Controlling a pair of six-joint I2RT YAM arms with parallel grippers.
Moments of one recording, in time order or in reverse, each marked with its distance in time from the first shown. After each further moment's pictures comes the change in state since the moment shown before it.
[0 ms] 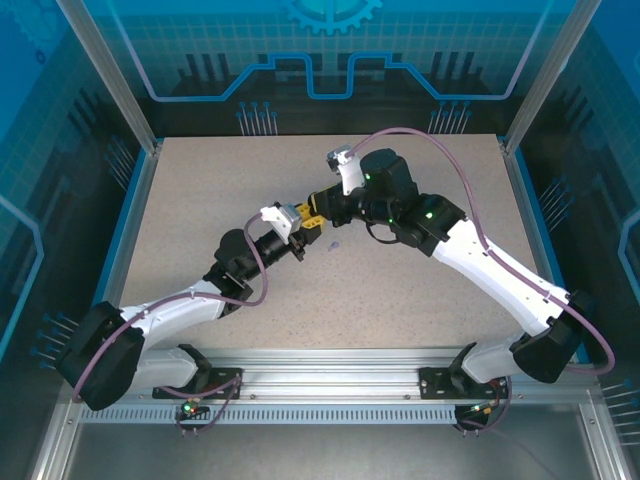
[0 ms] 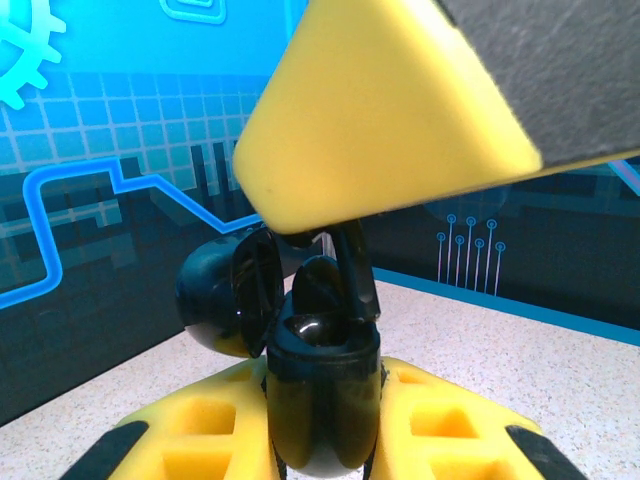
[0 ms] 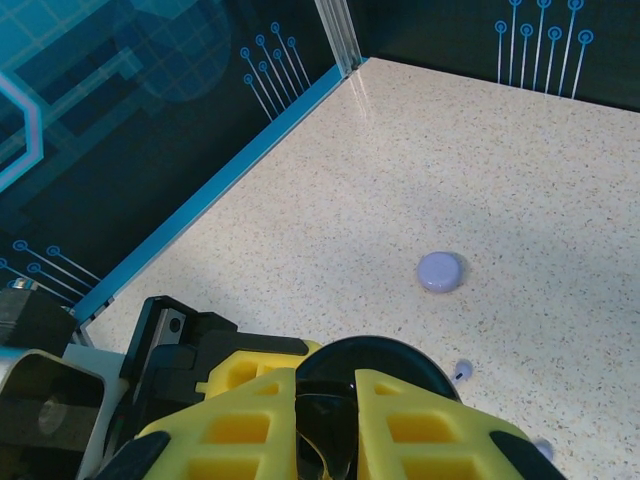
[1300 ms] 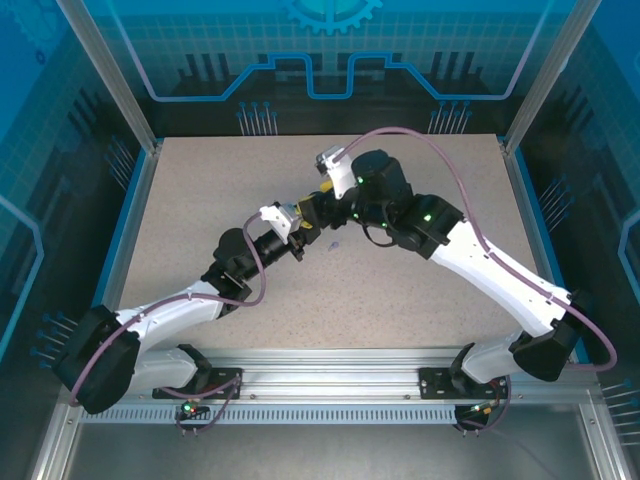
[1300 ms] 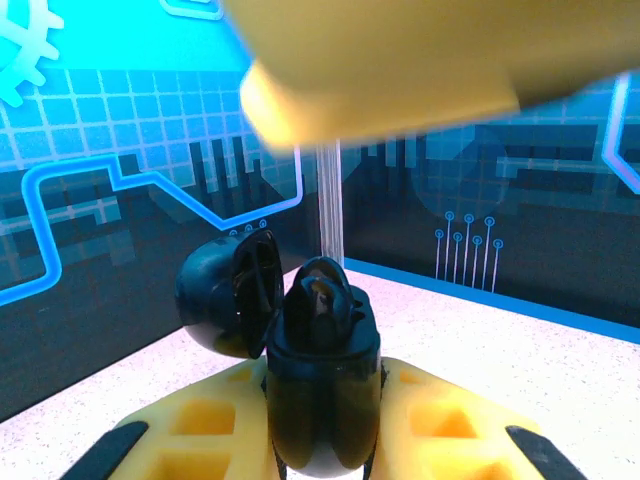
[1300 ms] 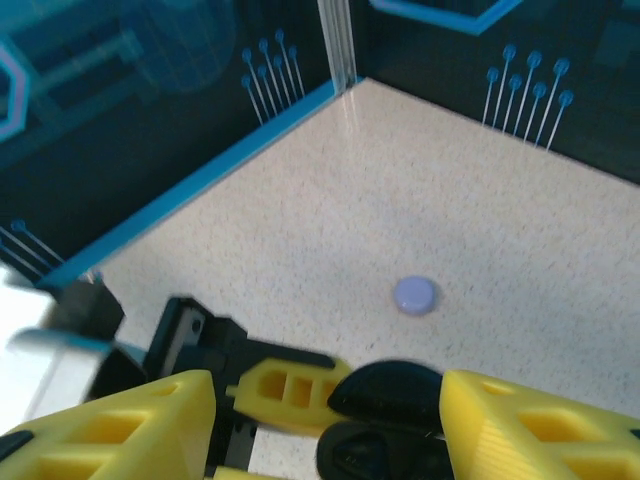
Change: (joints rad) left arm 0.000 -0.023 0.008 -0.043 0.002 -0.001; right arm 0.058 0.007 0.097 -0.058 0.101 -0.110
